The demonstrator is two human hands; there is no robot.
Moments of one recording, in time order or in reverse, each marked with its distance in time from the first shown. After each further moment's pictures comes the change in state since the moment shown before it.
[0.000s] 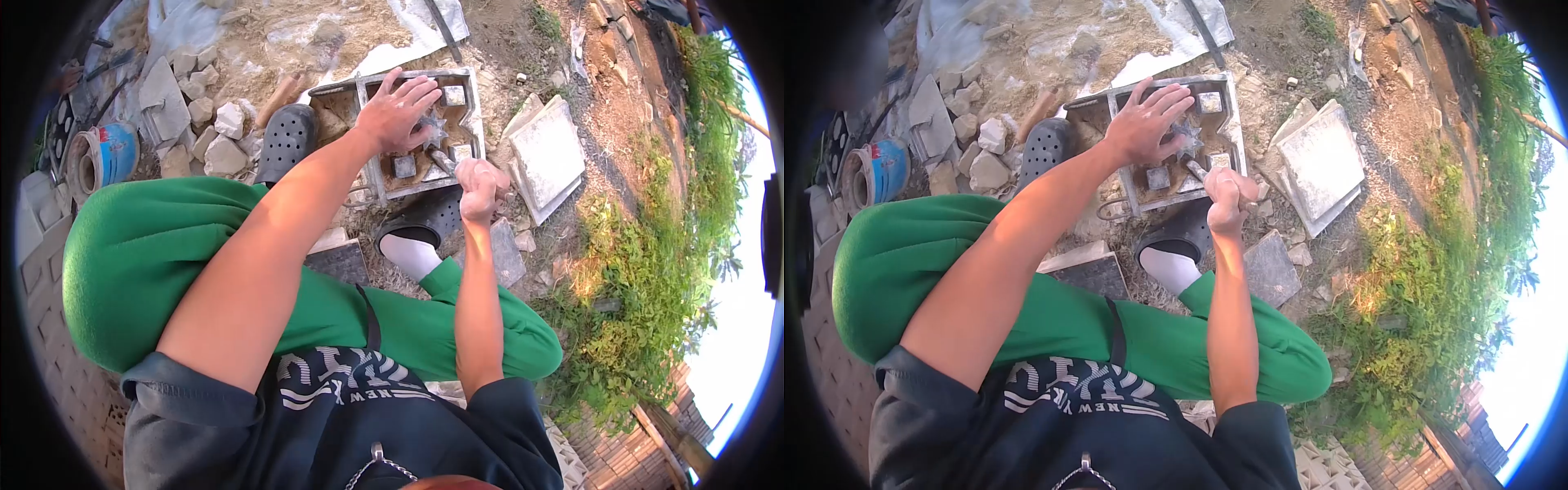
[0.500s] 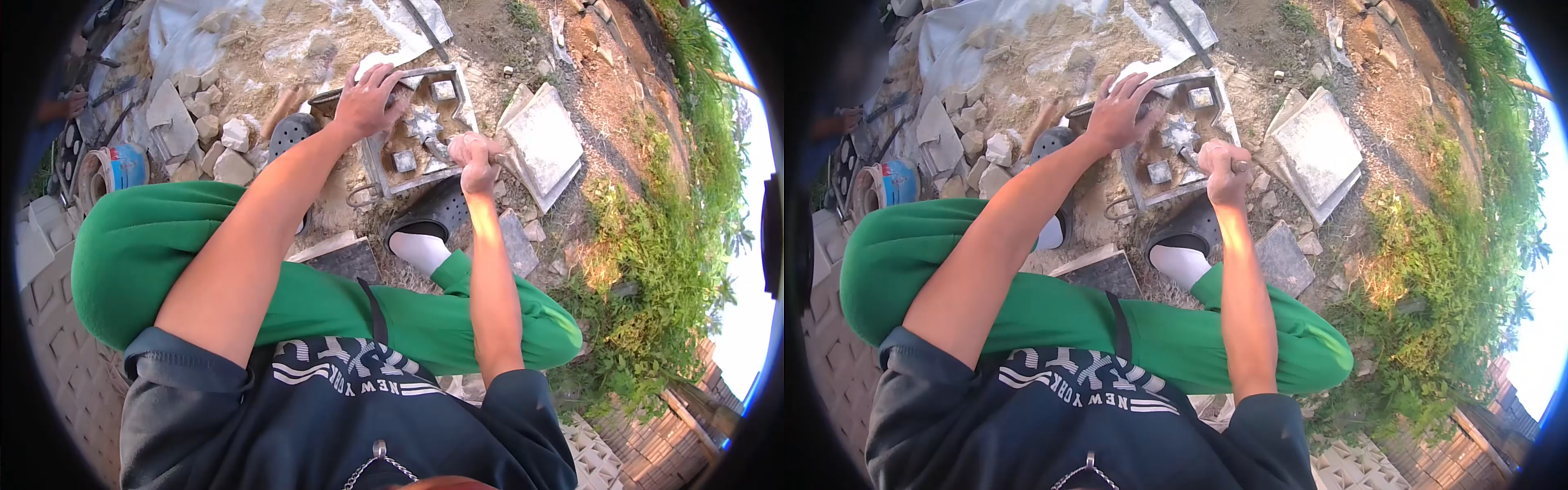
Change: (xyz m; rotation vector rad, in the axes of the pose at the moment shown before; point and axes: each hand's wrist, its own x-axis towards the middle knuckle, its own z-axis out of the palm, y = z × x) left_hand -0.009 -0.029 -0.008 0.054 0.147 -0.154; right_hand 0.007 0.005 -0.001 0.087 -0.021 0.018
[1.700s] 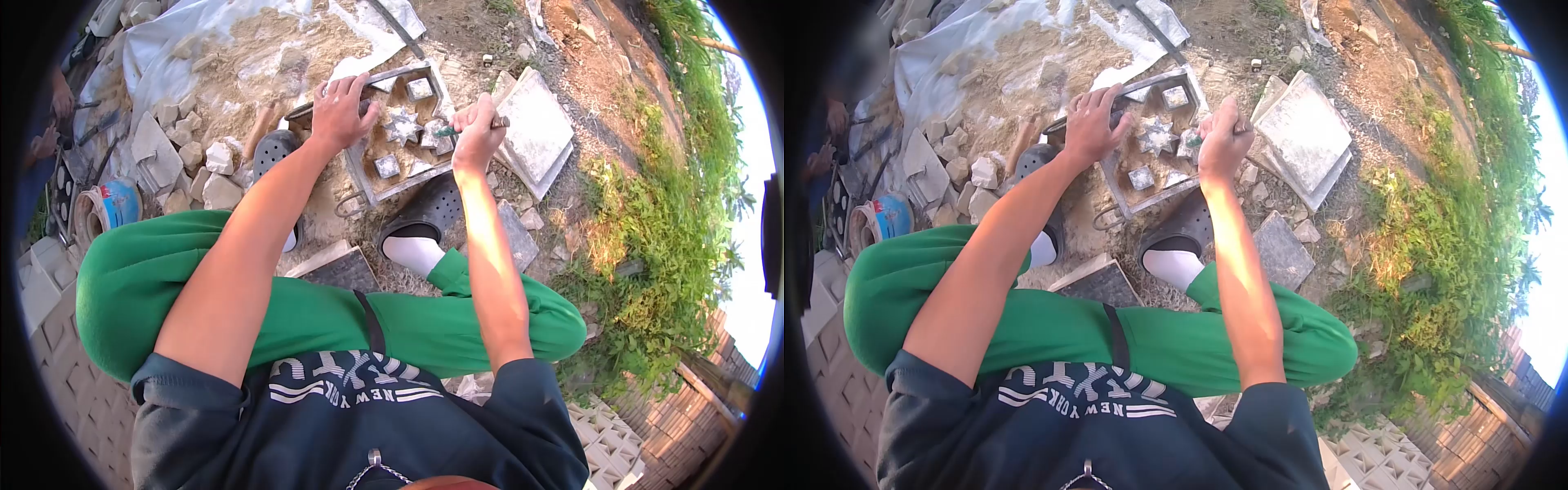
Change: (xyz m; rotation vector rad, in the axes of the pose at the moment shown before) left_hand 0.004 0.003 0.002 -0.038 -0.043 -0.112; right_hand 0.046 -0.010 0.008 -0.040 0.574 -0.038
